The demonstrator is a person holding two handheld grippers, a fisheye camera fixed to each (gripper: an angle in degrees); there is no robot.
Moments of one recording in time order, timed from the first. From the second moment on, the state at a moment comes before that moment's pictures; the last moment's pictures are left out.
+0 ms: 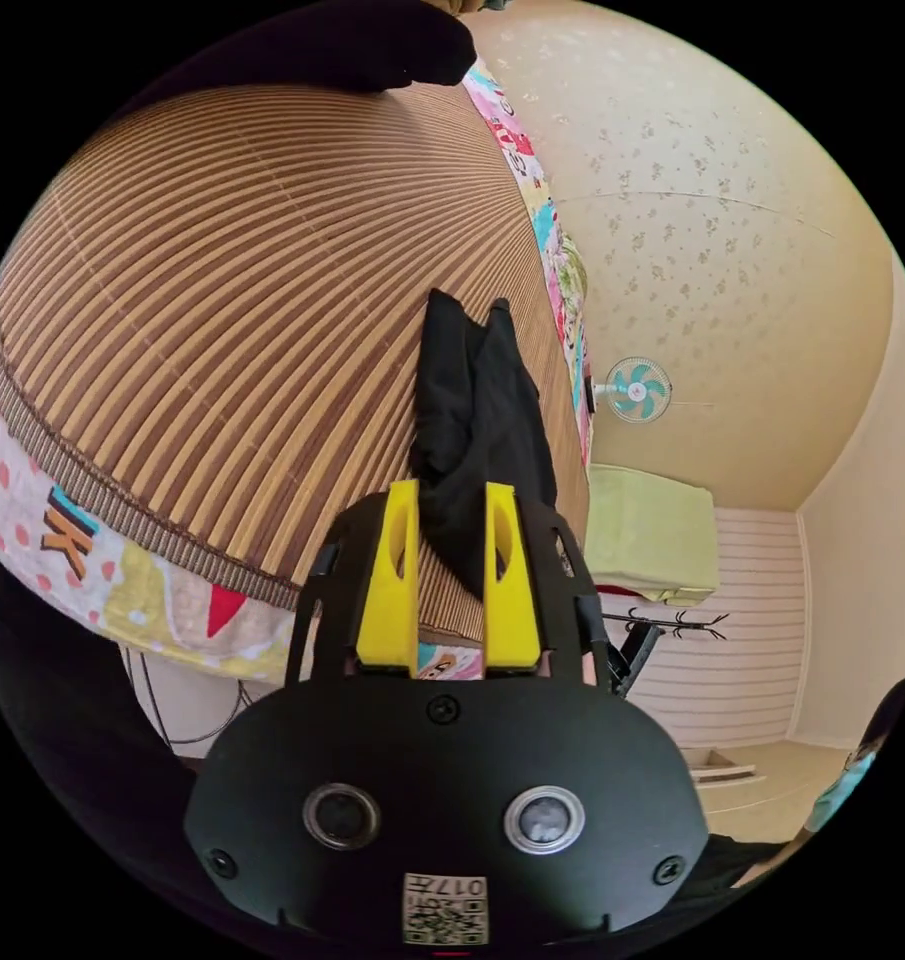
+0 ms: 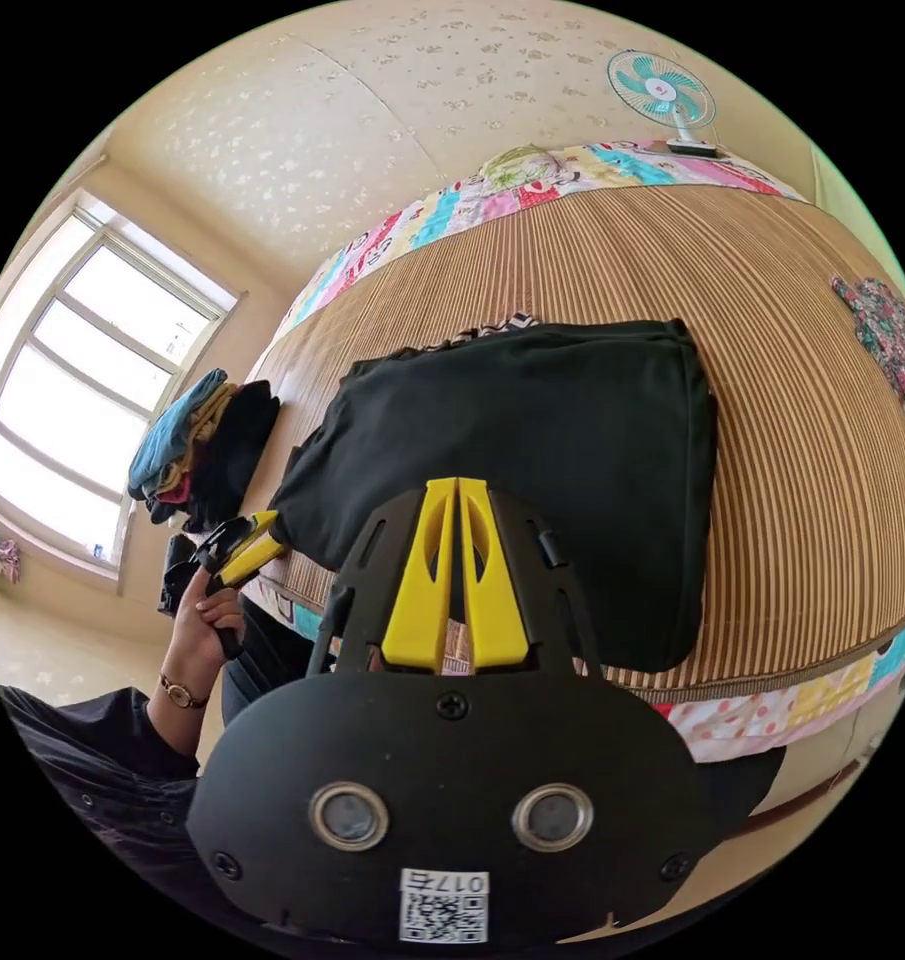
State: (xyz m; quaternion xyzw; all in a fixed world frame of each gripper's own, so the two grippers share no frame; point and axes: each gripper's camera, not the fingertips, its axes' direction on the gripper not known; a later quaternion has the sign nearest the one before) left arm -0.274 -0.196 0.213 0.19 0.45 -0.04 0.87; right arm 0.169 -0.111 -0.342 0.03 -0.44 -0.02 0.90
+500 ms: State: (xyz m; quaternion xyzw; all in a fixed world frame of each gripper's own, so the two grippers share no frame) left arm 0.100 -0.068 0.178 0.17 0.30 0.52 0.78; right arm 0.387 0.022 -0.290 0.01 -0.48 0.18 0.86
